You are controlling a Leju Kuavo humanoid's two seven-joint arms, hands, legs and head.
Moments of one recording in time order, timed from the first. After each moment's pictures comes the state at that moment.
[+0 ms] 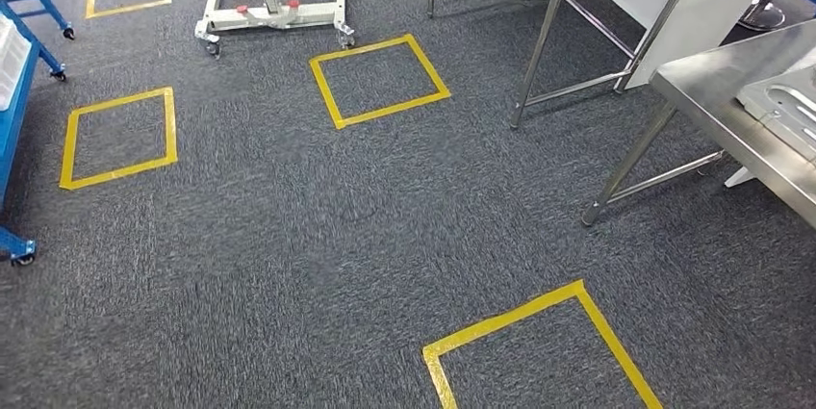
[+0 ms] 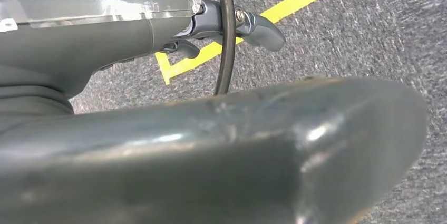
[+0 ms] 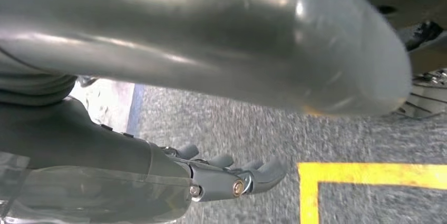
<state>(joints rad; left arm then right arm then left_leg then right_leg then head) -0.05 -0.05 1.42 -0.24 -1.41 0.04 -0.30 0.03 0.15 -0.90 -0.25 1.05 0.07 -0.05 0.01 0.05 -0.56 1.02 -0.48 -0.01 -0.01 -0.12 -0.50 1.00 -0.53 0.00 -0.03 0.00</state>
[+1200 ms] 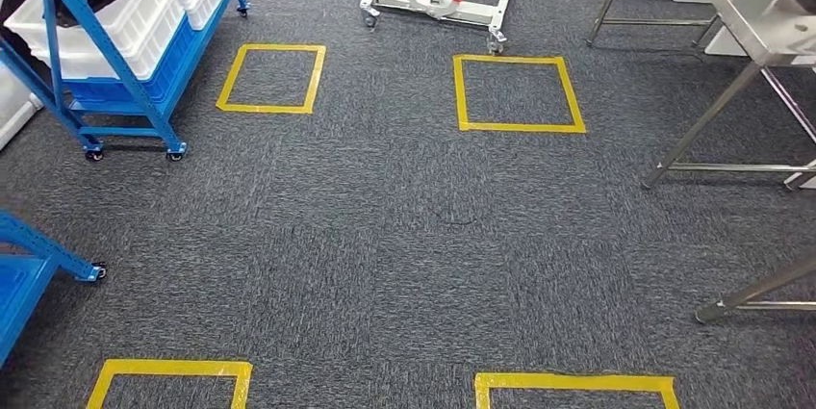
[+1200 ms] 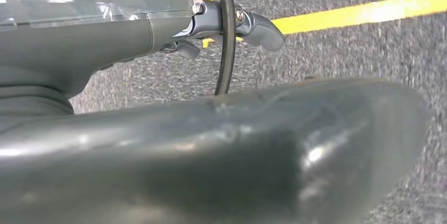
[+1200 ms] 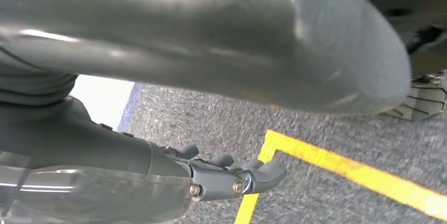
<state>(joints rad) -0.05 -0.07 1.39 -0.24 -1.43 0.04 -0.31 0.02 0.14 -0.91 -0.24 1.07 0.06 -0.04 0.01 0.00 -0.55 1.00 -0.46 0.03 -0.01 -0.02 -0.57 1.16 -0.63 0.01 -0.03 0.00</state>
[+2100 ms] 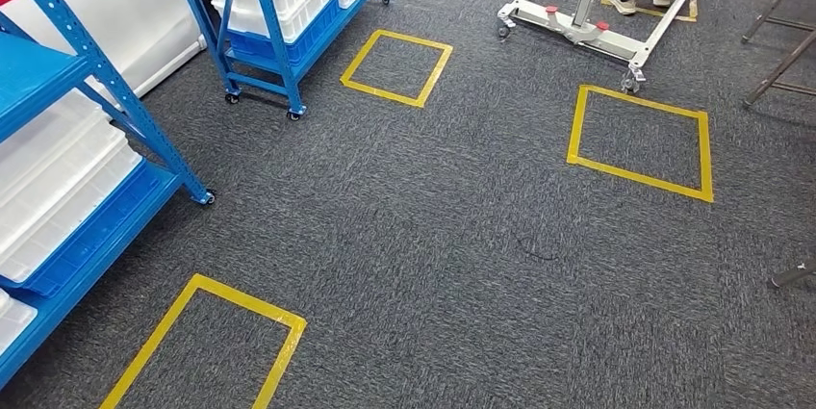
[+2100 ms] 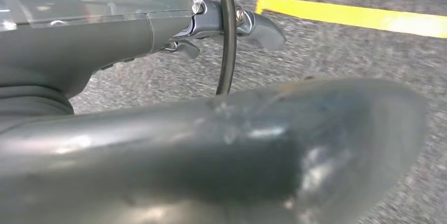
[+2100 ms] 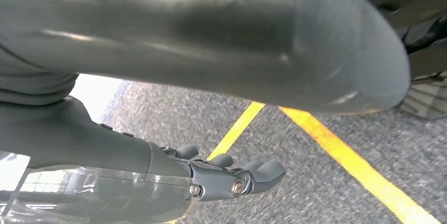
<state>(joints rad) -0.05 -0.08 1.37 -0.24 -1.45 0.04 -0.30 0.01 0.14 -0.91 -0.23 1.10 0.06 -0.03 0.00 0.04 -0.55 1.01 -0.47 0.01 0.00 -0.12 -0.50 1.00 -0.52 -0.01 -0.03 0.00</state>
